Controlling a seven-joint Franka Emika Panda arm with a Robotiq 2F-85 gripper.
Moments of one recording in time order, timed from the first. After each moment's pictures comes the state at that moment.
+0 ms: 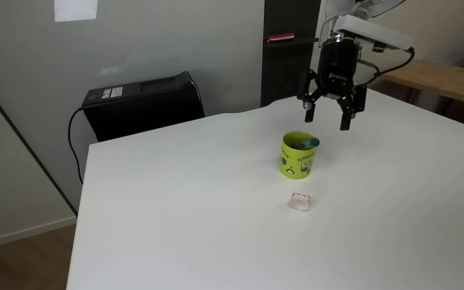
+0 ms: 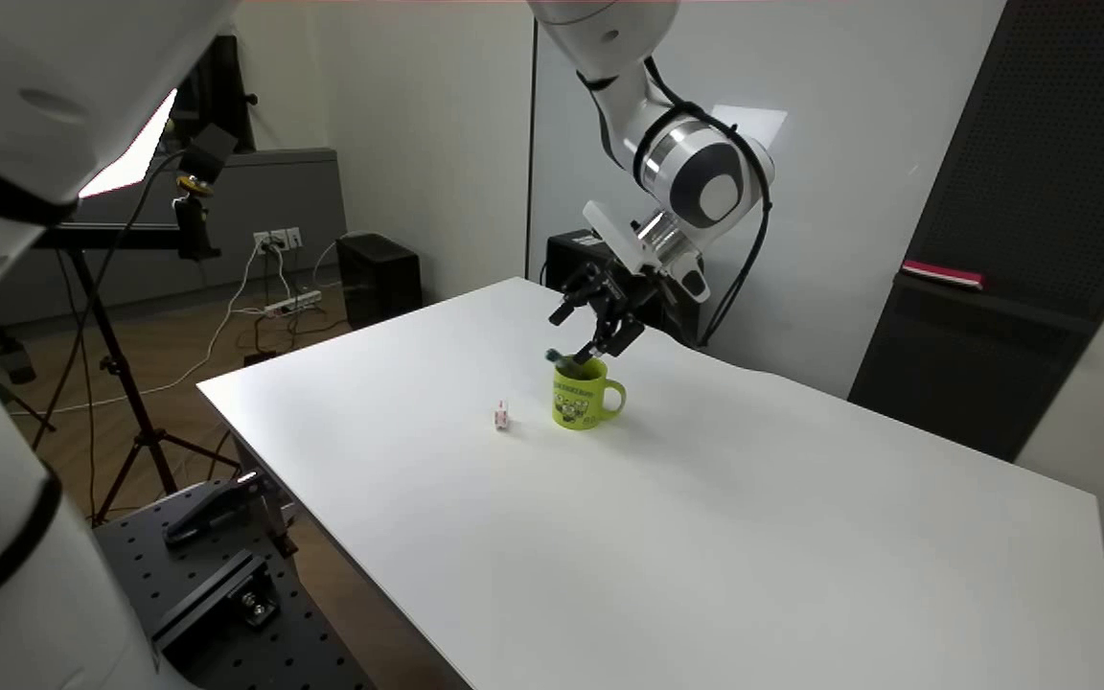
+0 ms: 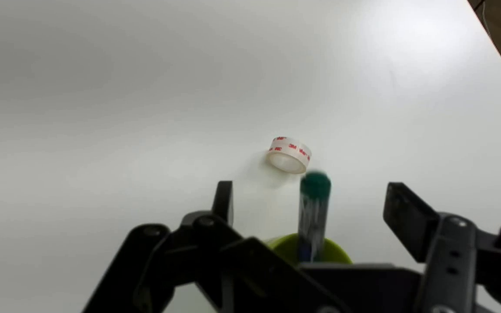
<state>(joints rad) -0.04 0.75 0.05 -1.48 0.43 1.69 0.12</state>
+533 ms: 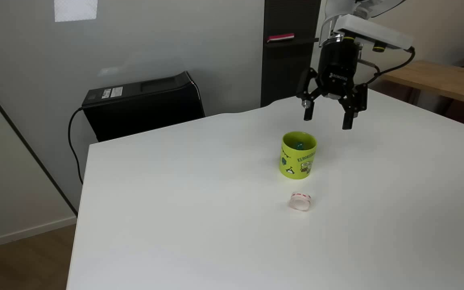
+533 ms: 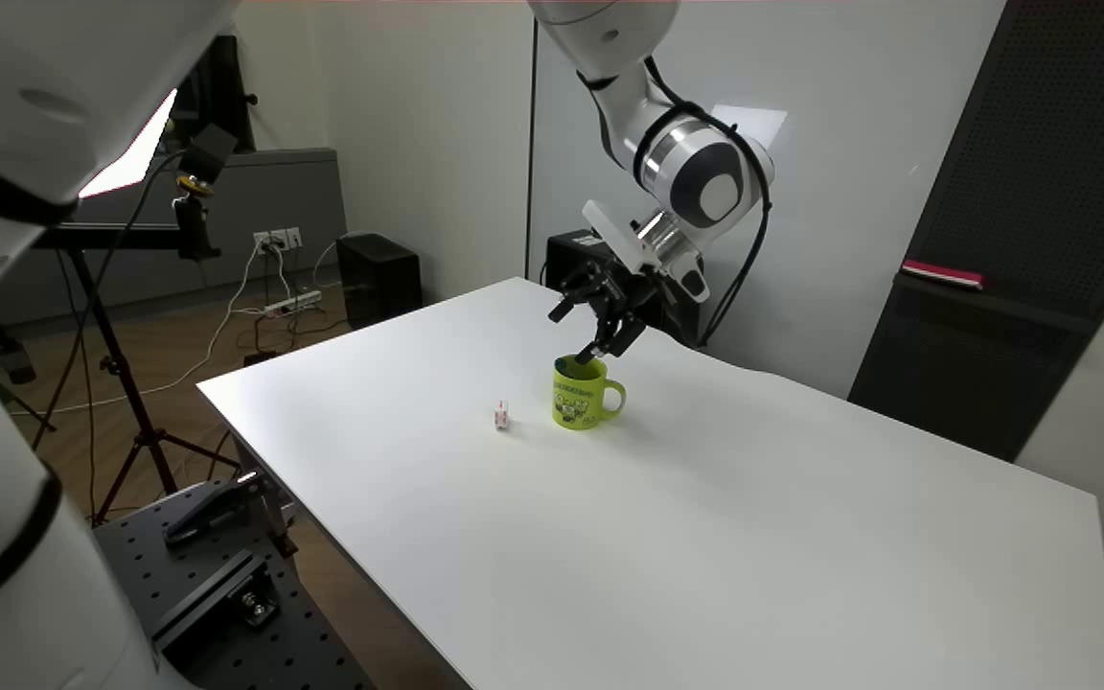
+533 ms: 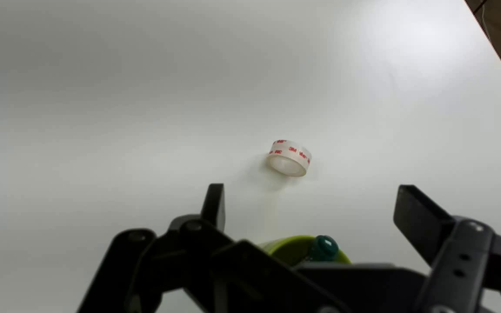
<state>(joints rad) -0.04 0.75 0.05 -1.48 0.43 1.68 0.12</state>
